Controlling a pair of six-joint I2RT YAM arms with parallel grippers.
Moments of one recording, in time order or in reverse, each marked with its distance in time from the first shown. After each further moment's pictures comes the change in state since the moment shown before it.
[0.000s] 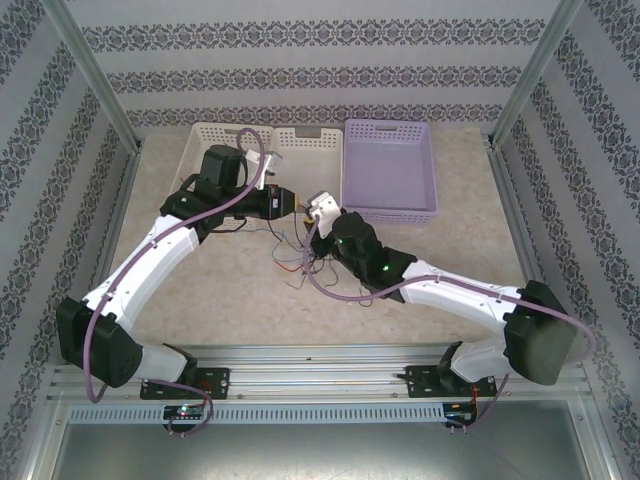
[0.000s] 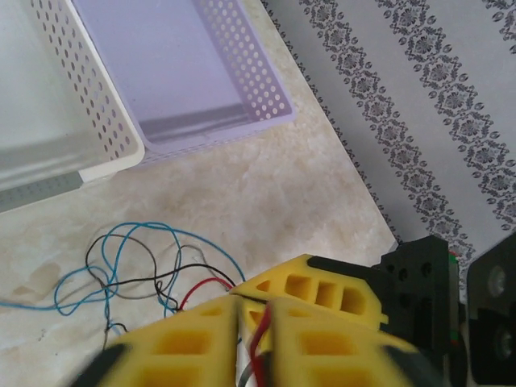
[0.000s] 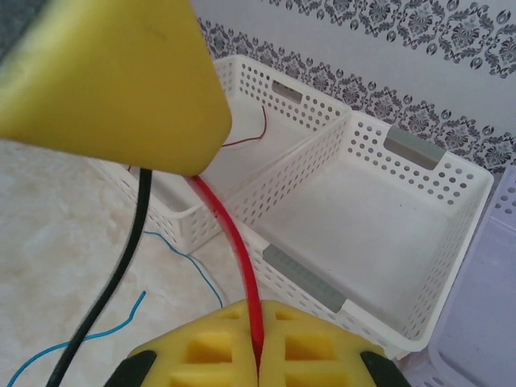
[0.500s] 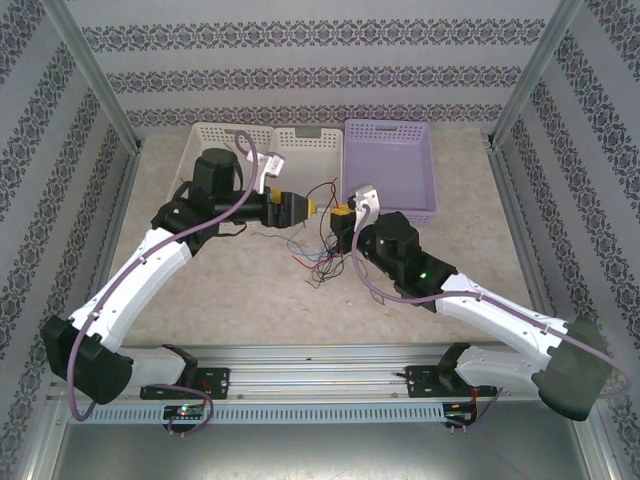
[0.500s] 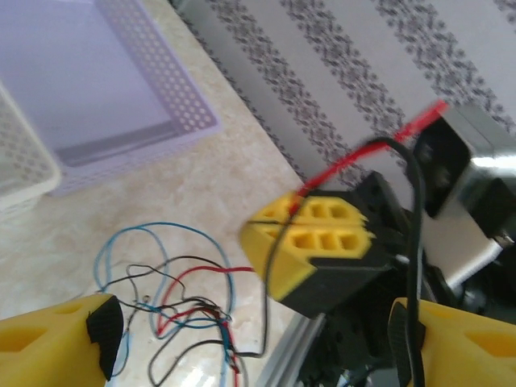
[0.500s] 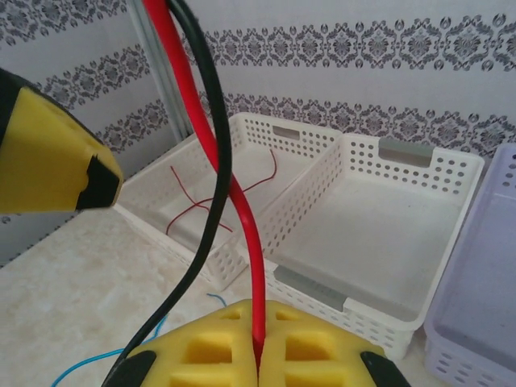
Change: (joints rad) left arm -0.070 -0.092 -0.032 0.078 0.094 -0.023; right arm -0.093 -0.233 -0.095 -0.018 -0.136 0.224
